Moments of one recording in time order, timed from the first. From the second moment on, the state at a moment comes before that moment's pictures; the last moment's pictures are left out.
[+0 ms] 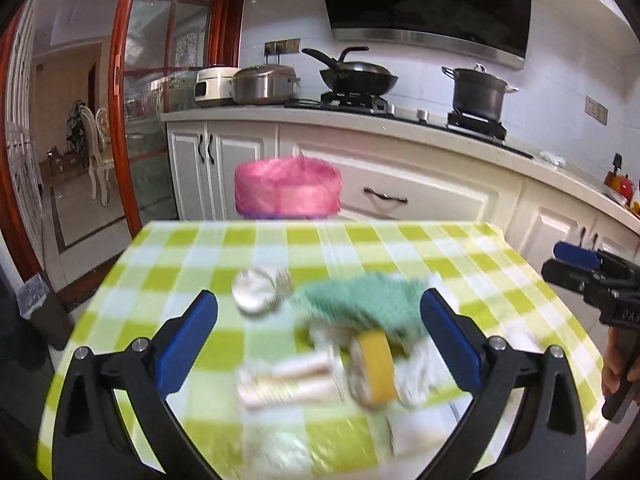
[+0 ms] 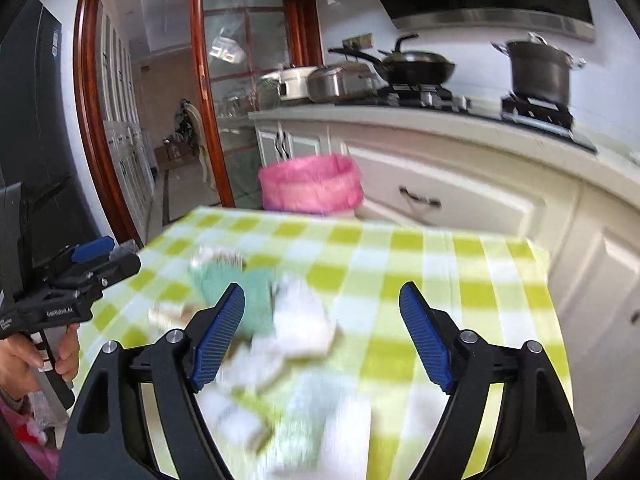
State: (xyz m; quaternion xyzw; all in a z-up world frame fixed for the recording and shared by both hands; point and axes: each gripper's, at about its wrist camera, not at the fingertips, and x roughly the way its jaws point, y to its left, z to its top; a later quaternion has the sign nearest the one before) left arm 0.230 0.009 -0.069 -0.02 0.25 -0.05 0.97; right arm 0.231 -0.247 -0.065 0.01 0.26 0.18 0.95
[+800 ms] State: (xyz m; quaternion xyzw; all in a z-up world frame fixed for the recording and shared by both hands) left arm 0.204 -0.051 -0.120 0.01 0.29 -0.11 0.95; right arm 0.232 -0.258 -0.152 0.04 0.36 0.14 0.92
